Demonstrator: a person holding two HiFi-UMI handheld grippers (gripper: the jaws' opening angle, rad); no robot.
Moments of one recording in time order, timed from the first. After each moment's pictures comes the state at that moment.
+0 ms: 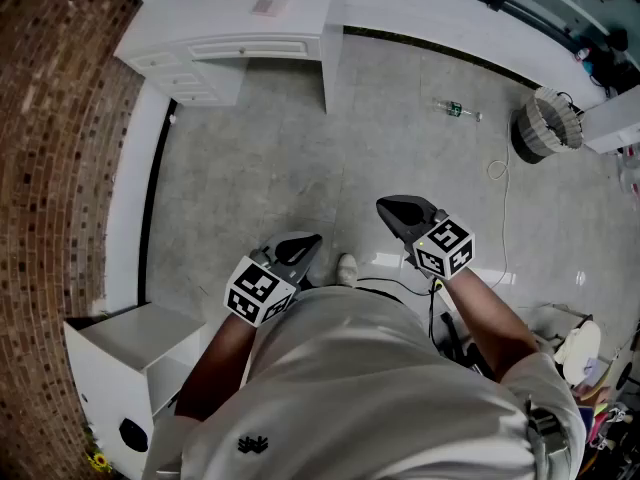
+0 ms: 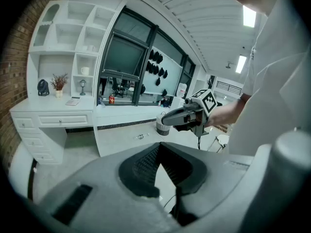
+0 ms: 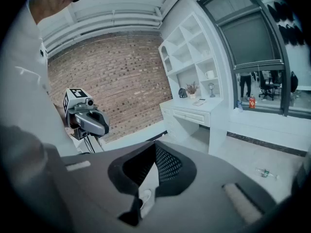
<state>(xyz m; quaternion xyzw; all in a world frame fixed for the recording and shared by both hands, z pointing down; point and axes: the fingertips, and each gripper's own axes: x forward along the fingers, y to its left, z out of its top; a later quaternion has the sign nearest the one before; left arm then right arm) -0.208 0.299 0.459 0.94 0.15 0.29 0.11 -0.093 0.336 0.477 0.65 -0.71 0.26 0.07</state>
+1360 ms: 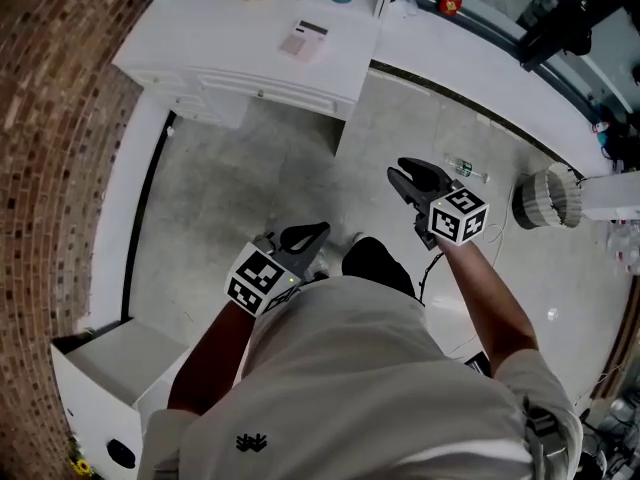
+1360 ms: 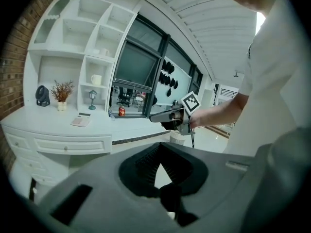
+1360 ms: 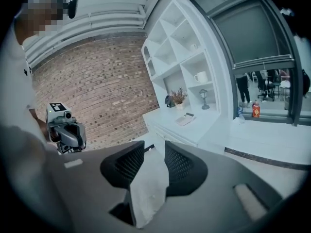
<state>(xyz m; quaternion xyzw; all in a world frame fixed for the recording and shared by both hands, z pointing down) -0.014 0.080 0.455 0.95 0.13 0.24 0.11 0.159 0.082 0.482 0.67 -0.70 0.26 0.04</state>
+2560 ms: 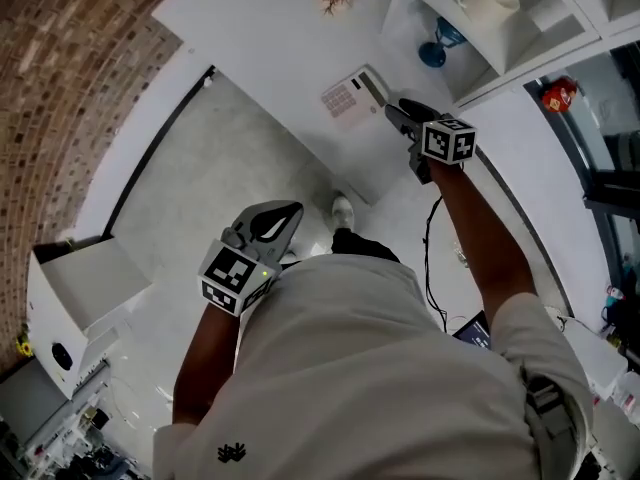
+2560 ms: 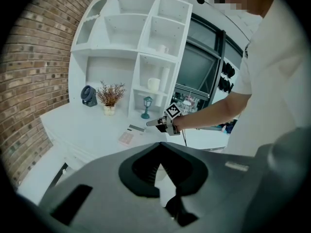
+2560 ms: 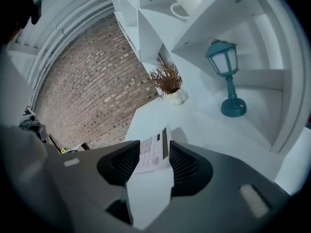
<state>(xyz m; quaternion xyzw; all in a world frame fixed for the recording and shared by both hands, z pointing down) 0.198 -0.192 0.456 0.94 -0.16 0.25 0.18 0.433 -0.336 0.605 0.51 -0.78 0.36 0.07</state>
